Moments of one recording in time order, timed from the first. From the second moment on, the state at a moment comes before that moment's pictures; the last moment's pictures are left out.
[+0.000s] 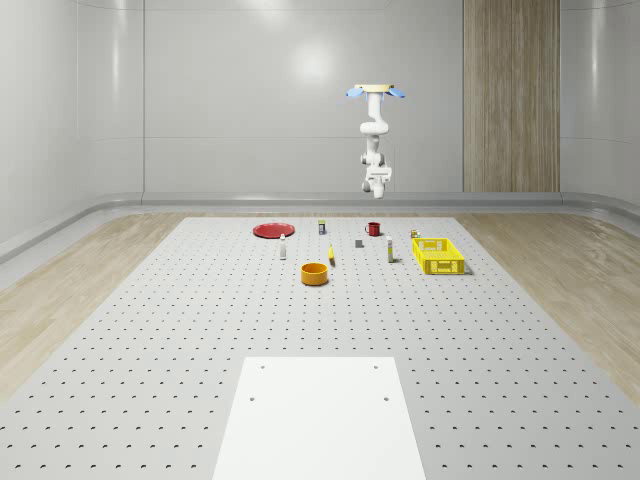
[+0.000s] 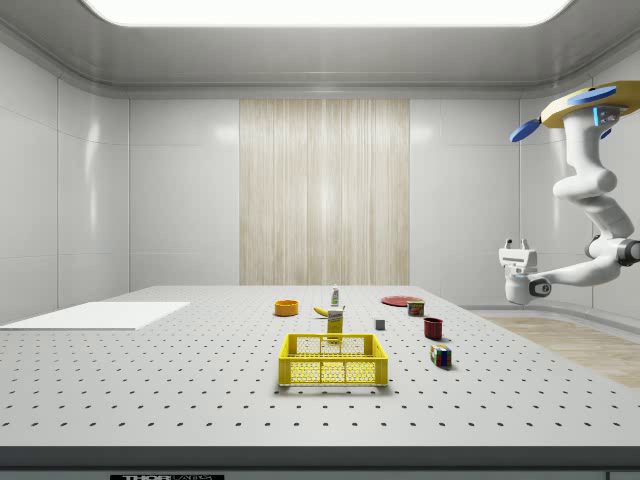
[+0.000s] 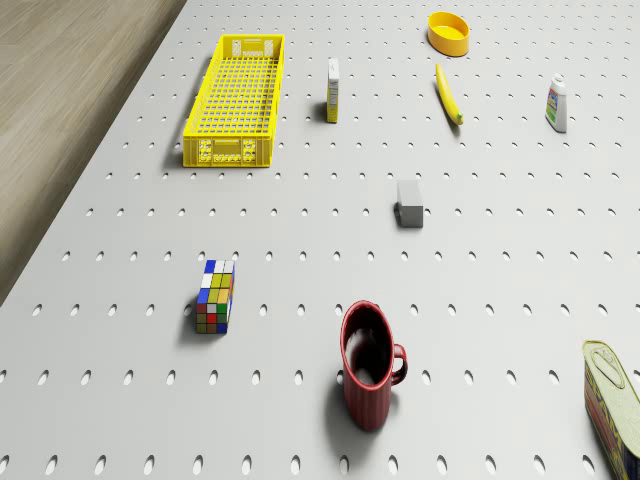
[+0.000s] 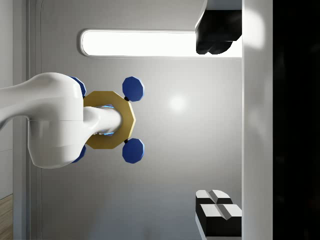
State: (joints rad) arm -0.01 -0.70 0.00 -2.04 0.00 1.36 0.78
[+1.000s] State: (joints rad) arm -0.01 -0.71 0.01 -2.05 0.00 1.38 0.78
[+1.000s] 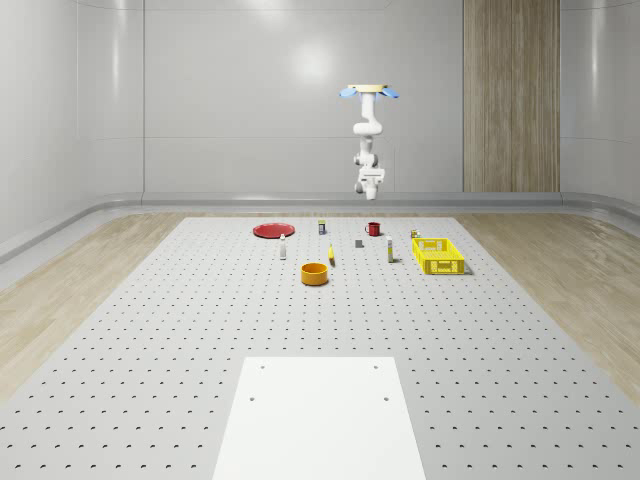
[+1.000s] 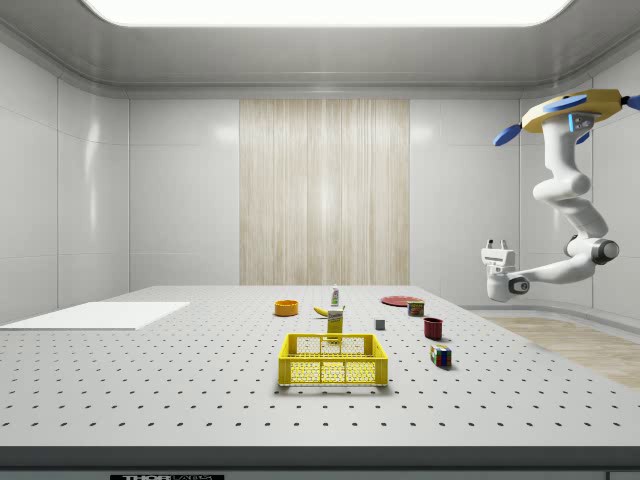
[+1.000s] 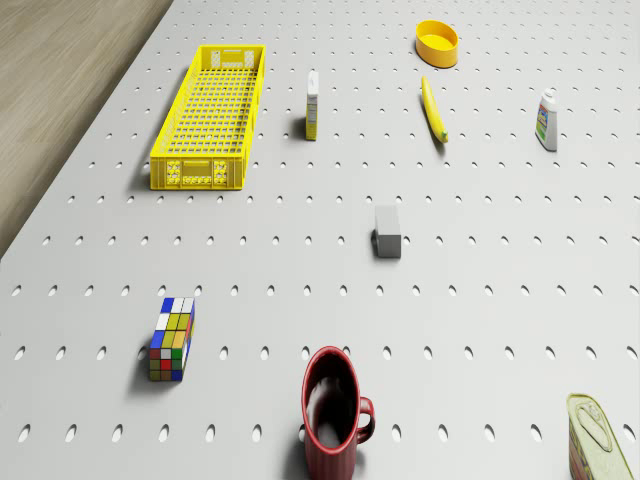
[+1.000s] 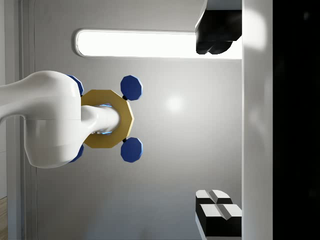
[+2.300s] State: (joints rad) arm -0.15 -0.76 0.44 -2.21 -0.63 1.42 0.88
